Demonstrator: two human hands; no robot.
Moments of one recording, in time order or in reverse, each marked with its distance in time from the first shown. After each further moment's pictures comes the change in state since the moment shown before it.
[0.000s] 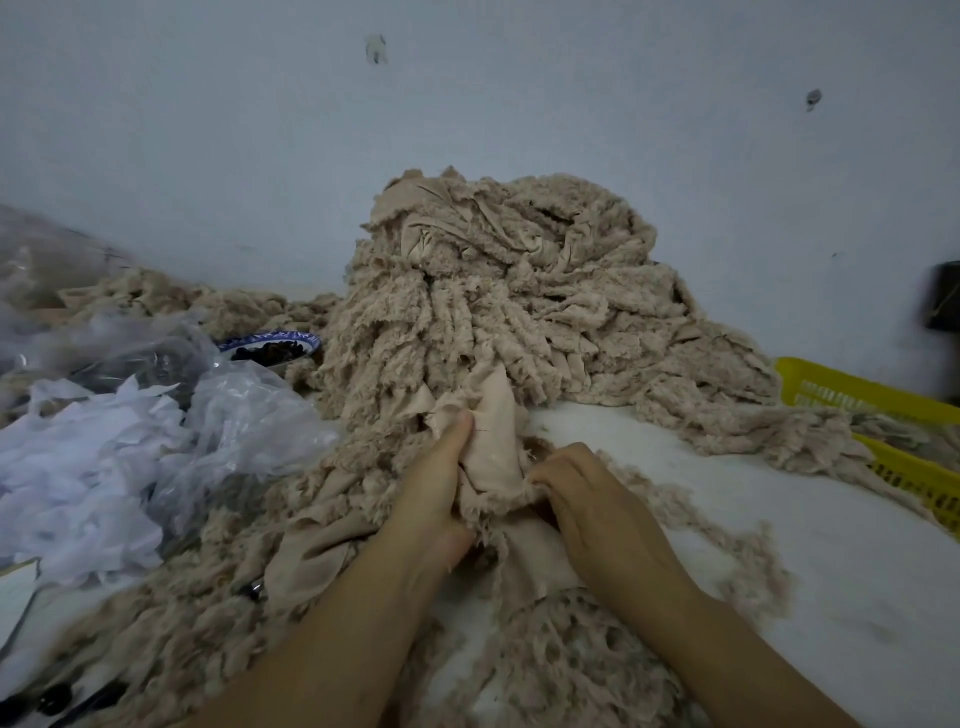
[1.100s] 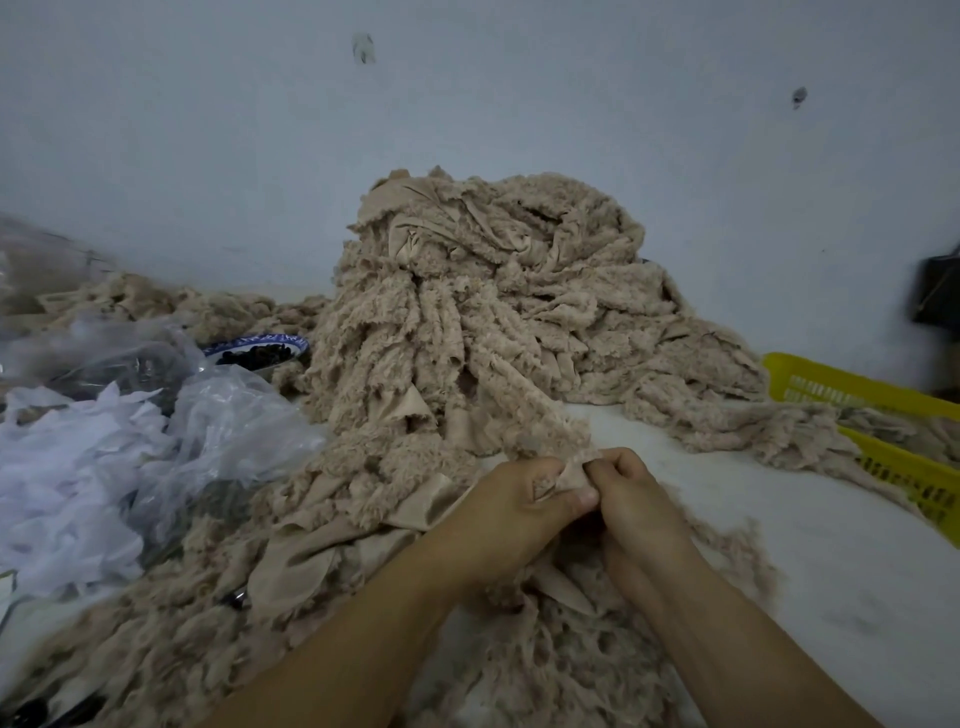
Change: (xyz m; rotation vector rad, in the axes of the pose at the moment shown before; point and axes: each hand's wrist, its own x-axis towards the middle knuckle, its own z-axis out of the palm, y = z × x) left_hand -0.015 -0.028 0.010 1.089 -0.495 0.388; right_hand 0.014 0.011 -0.003 1.041 0.240 1.078
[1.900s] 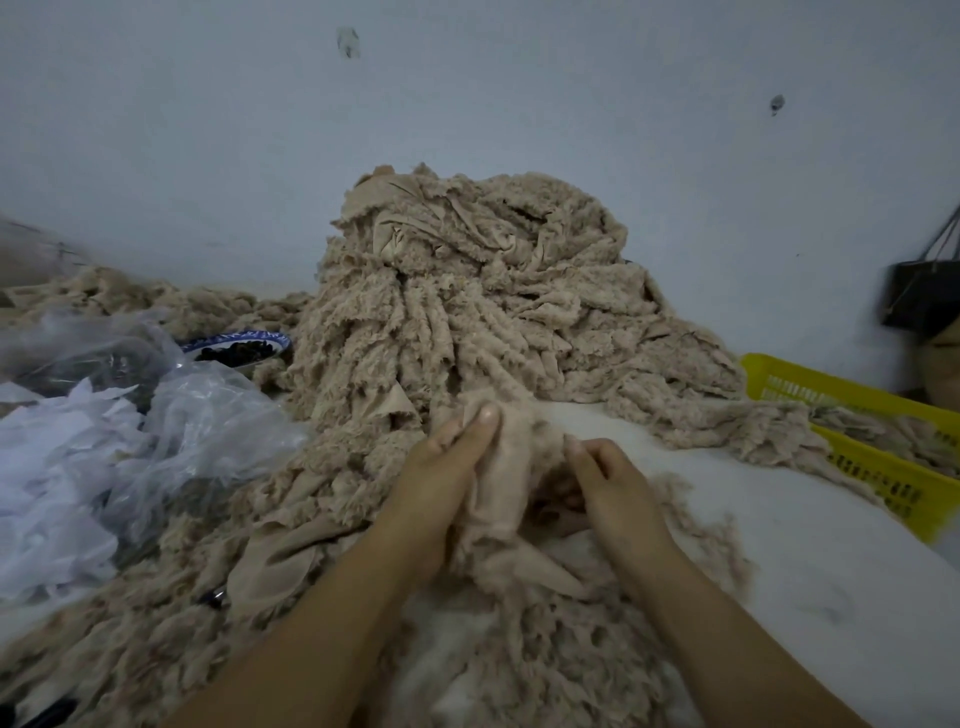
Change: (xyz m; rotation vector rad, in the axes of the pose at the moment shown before) left_hand -0.005 0.010 -0.016 -0.625 0.347 -0.133; right_hand 0.011 0.011 -0.016 -0.386 -0.015 -0.265
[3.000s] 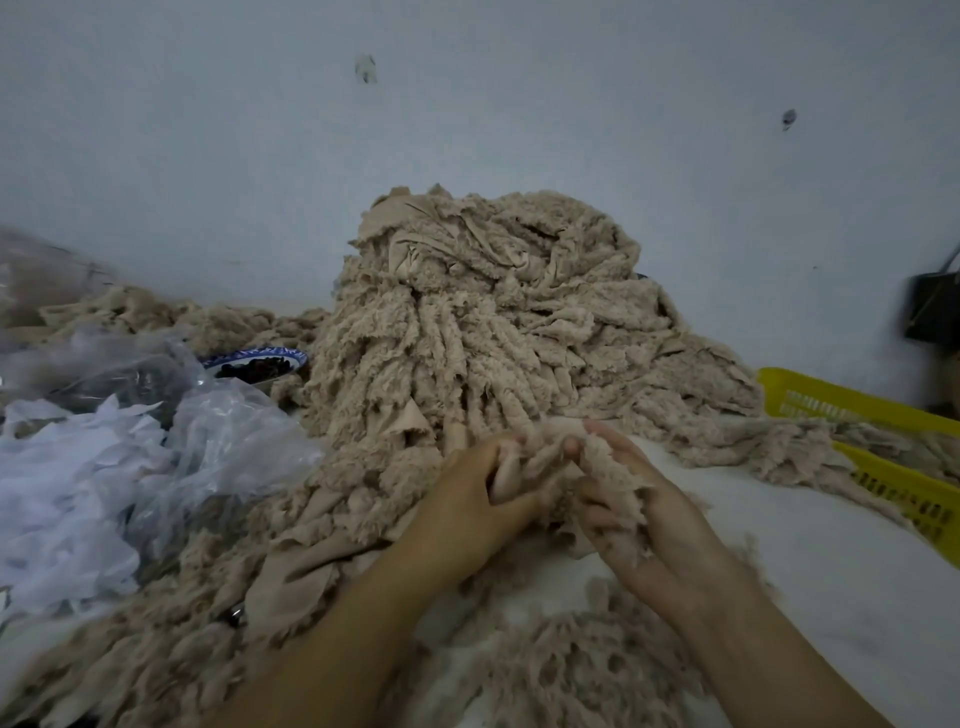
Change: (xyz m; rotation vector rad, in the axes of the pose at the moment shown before) left_hand 0.009 -0.013 -0.015 0.870 -0.092 0.245; right_hand -0.010 -0.024 -0.018 1.122 -0.413 0.203
